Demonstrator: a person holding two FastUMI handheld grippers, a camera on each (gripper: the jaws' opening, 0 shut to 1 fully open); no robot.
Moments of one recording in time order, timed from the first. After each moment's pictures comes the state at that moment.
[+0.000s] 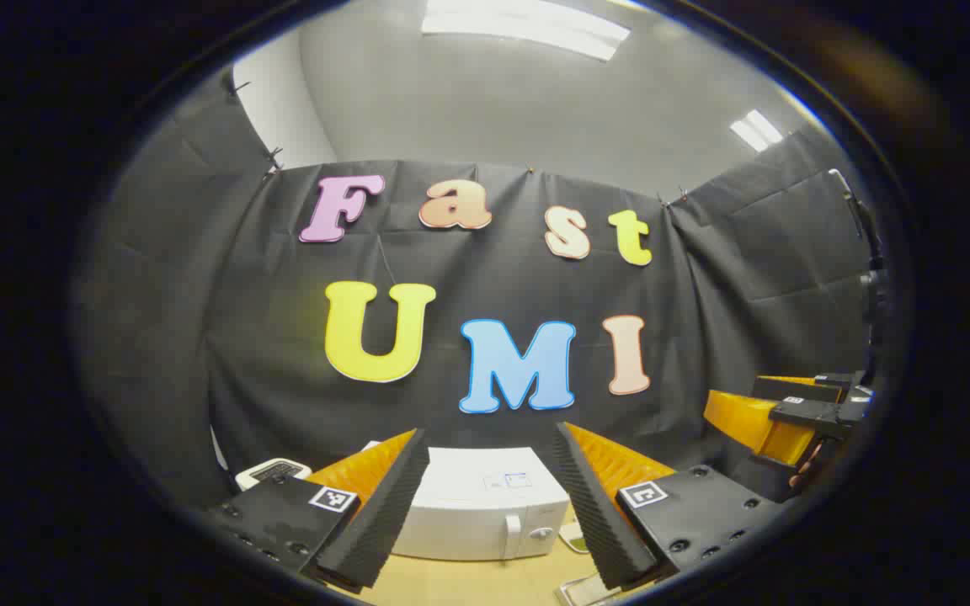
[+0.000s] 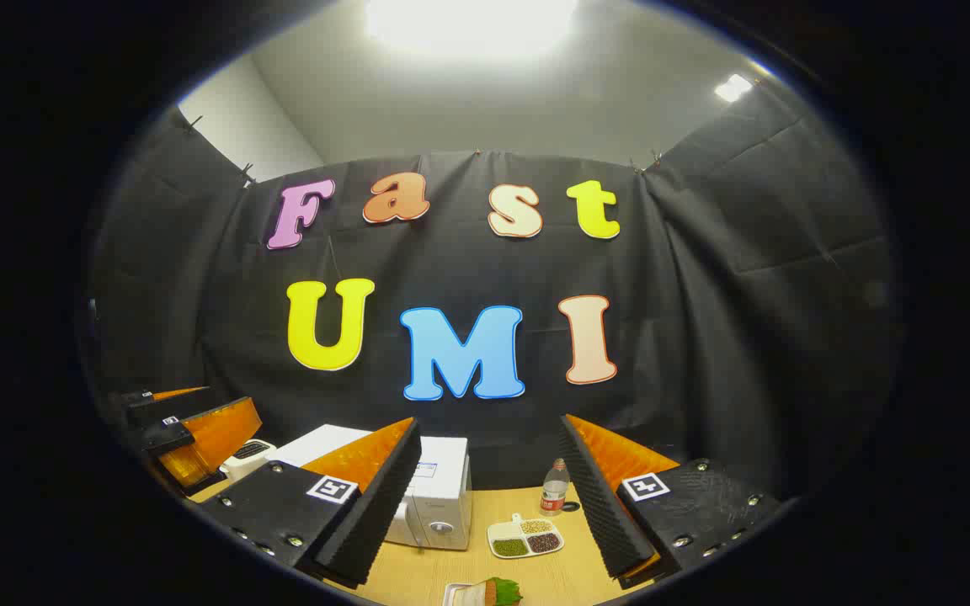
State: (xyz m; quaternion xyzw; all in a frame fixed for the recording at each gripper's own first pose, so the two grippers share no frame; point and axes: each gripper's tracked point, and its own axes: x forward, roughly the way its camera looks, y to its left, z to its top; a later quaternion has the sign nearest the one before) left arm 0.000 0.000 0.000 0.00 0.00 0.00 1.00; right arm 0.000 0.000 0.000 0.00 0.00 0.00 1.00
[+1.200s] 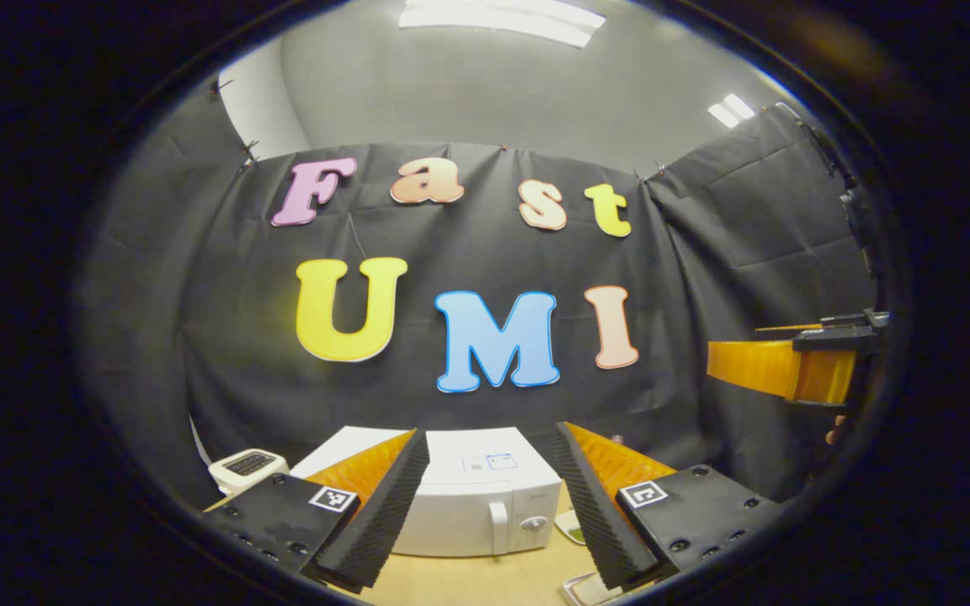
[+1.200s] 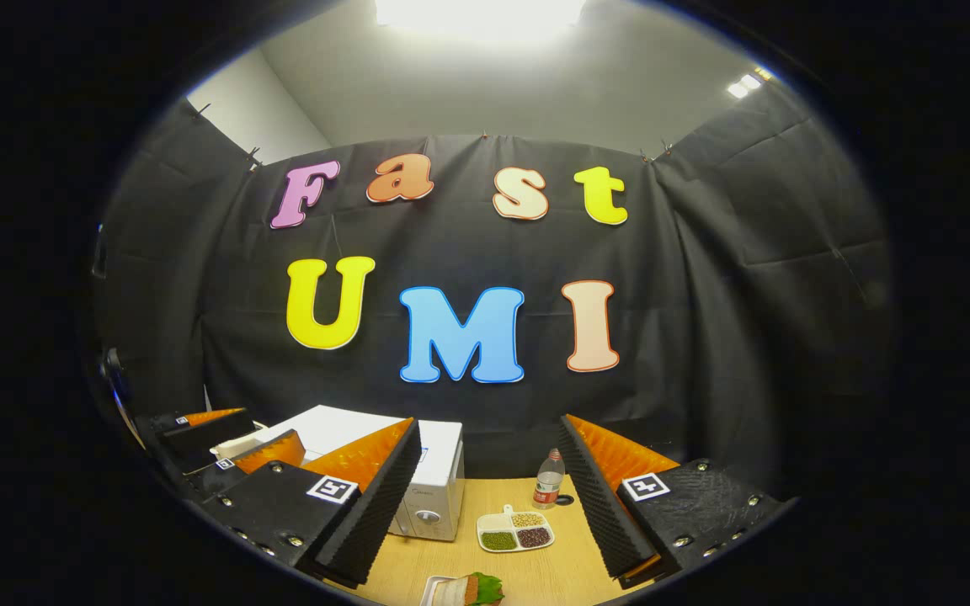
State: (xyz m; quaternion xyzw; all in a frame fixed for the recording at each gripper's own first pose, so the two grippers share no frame) left arm 0.041 -0.044 -0.091 0.00 0.03 -0.04 1.00; right arm 0.014 -0.019 -0.028 -0.02 0.03 0.00 1.00
